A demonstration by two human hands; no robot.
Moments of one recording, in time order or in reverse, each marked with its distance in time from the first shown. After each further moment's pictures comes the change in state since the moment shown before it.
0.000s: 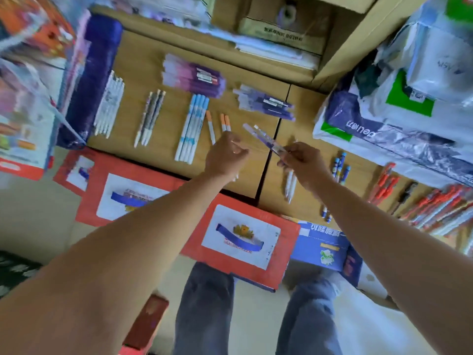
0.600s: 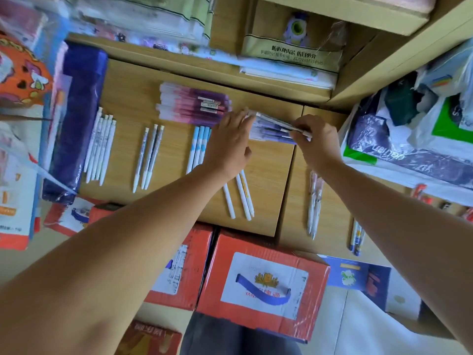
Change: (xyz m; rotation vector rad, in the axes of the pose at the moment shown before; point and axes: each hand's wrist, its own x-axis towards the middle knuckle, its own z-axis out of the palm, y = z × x) left_hand 0.120 0.006 -0.035 0.727 -0.031 0.645; right_hand 0.118 -0.034 0.014 -0.504 0.279 -0.294
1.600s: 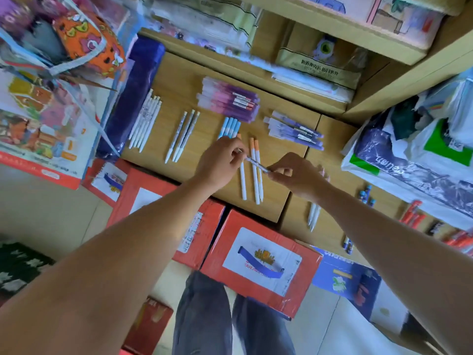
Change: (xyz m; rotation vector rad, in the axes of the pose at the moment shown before) left_hand -0.095 0.000 -0.034 -0.359 0.110 -0.252; right_hand -0.074 -0.059 -0.010 0.028 -0.564 -0.066
